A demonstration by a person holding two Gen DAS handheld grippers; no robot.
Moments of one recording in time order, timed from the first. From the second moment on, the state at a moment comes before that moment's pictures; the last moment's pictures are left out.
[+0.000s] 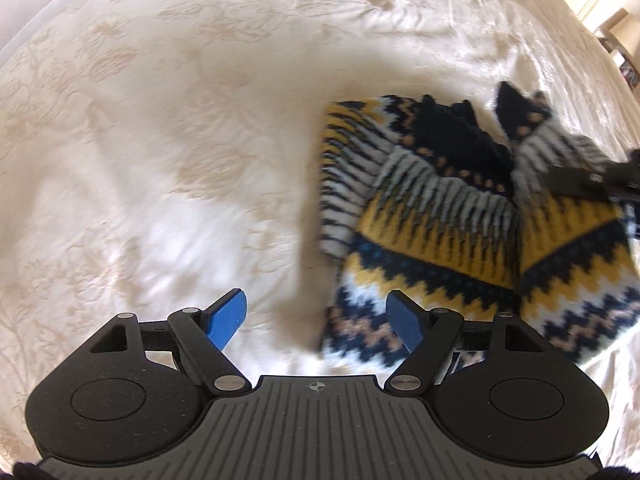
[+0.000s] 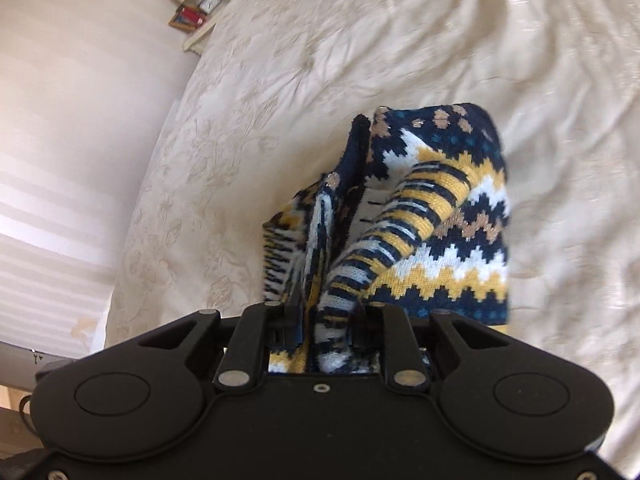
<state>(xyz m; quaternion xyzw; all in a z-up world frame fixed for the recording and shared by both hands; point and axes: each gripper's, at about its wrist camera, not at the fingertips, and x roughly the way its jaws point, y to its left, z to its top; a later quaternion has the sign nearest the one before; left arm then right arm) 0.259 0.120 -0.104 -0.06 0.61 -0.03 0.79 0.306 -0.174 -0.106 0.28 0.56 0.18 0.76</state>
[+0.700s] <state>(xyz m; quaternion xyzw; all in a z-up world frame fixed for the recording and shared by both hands) 0.246 0.171 -0.095 -0.06 0.61 -0.04 0.79 0.302 -0.085 -0.106 0.26 0.53 0.20 0.78</state>
